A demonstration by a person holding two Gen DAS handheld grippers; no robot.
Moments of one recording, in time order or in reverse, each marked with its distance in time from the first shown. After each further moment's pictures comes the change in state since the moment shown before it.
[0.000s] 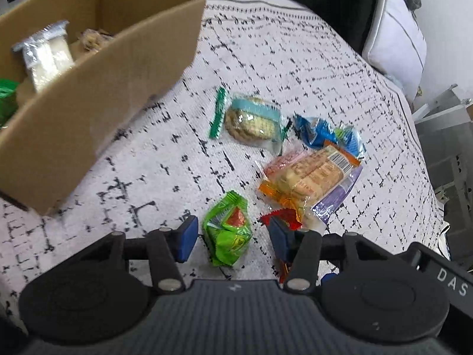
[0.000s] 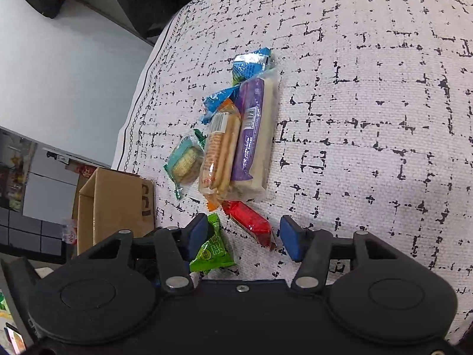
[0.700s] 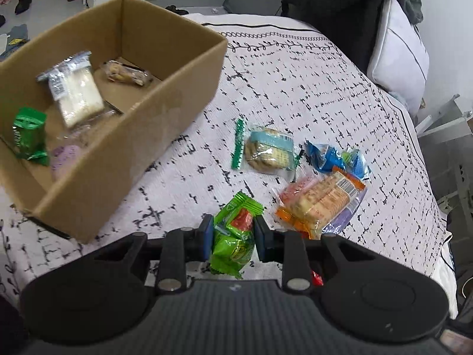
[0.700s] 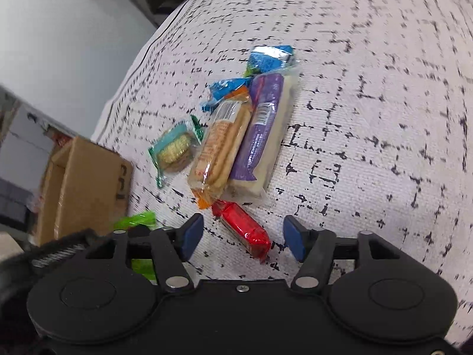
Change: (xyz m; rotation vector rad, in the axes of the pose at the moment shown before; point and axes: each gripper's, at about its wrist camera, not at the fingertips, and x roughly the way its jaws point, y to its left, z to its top) left arm -0.032 0.015 0.015 0.005 -0.061 0.034; right arm 0.027 0.030 -0.010 -0.238 -0.018 -0.141
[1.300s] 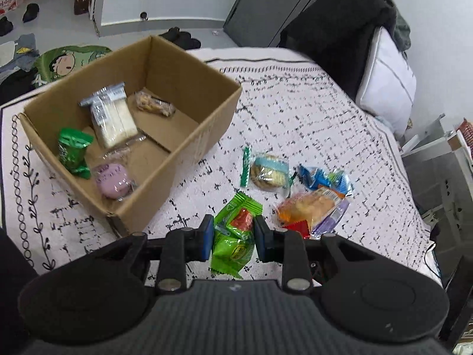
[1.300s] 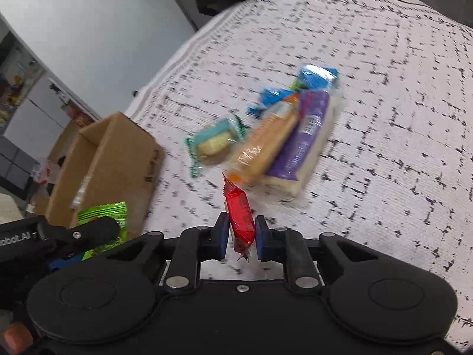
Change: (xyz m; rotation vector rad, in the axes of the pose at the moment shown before) left arm -0.065 0.020 0.000 -0.016 -0.088 -0.035; right arm -0.029 0.027 -0.012 -0.119 -0.059 0.099
